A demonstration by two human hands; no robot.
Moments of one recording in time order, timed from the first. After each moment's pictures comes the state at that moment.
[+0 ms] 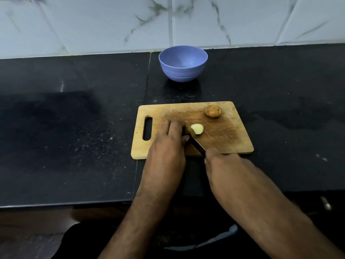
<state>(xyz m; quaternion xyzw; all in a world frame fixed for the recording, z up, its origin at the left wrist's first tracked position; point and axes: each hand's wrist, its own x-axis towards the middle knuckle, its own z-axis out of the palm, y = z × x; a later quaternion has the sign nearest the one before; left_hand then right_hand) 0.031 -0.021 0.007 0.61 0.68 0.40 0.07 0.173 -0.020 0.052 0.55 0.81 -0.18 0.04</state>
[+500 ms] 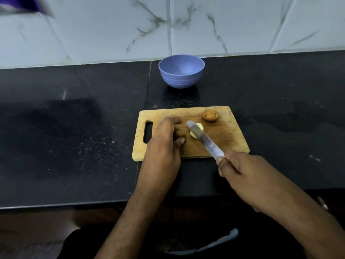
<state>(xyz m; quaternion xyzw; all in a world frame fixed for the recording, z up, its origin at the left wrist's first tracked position) 0.023 -0.025 0.007 0.61 0.64 0.45 0.12 0.209 -0.017 0.057 0.56 0.78 -0.26 -0.08</state>
